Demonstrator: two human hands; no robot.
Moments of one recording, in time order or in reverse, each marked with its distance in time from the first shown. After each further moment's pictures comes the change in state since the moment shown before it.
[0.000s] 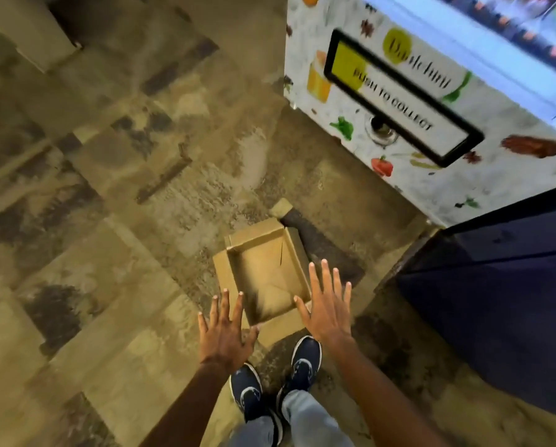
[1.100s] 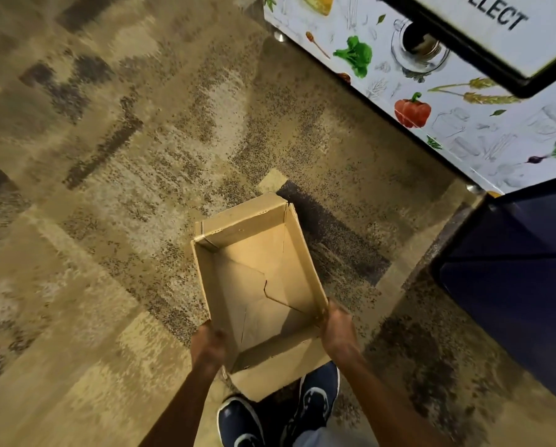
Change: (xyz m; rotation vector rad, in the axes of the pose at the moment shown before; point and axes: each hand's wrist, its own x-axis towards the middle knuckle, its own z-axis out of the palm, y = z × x) left_hand 0.208 -0.039 0.200 -0.618 -0.115 -0.477; right_hand 0.127 0.064 0.252 0.384 -0.273 0.442
